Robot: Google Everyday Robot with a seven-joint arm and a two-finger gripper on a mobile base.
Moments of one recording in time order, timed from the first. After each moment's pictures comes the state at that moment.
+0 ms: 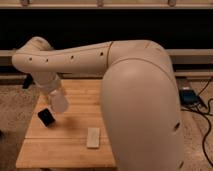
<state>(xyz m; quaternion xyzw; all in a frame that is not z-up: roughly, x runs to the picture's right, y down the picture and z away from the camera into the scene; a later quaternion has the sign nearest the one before) -0.244 0.038 0.672 -0.27 0.11 0.41 0.86</state>
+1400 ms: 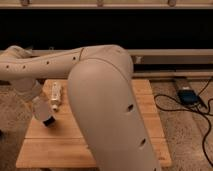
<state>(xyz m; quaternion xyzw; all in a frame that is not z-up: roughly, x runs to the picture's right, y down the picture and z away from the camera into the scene) -0.325 0.074 0.692 -0.31 0.10 0.33 0.89</state>
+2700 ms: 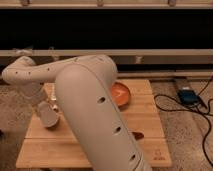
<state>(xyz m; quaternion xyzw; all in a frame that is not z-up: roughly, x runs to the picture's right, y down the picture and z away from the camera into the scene) -0.326 0.111 0.755 -0.34 0.15 0.34 0.86</state>
